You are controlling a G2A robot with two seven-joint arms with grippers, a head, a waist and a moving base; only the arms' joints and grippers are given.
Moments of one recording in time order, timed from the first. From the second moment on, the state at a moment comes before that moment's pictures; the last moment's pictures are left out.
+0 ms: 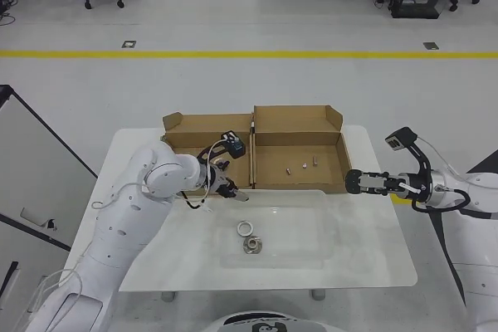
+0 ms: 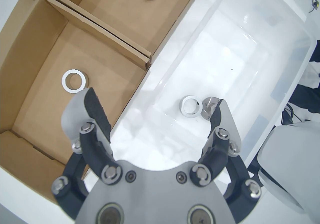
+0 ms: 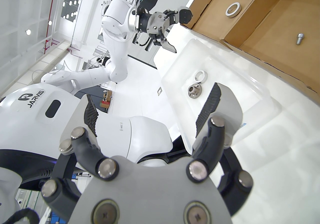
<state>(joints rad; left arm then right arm) 1.05 -1.21 -1.10 -1.64 0.74 -0.46 -1.31 -1.39 -1.02 1.71 -1.58 0.39 -0.28 1.54</state>
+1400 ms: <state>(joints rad) 0.66 -1.15 -0.38 -1.62 0.68 -0.37 -1.45 -1.39 -1.02 1.71 -1.58 0.39 -0.28 1.54</state>
